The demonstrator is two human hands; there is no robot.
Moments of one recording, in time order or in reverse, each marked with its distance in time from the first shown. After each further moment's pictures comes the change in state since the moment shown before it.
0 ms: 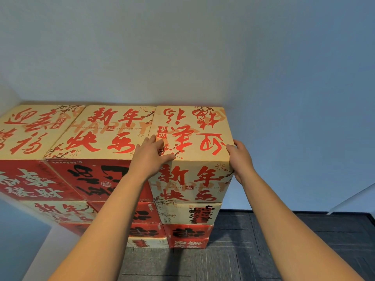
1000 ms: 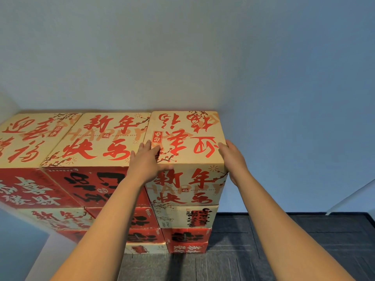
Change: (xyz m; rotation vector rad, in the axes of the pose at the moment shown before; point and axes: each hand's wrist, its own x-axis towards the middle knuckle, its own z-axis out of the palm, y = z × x) left_hand -0.001 0.005 0.000 0.093 -0.042 -0.029; right_hand -0.006 -0.007 -0.004 -0.074 -0.054 -0.087
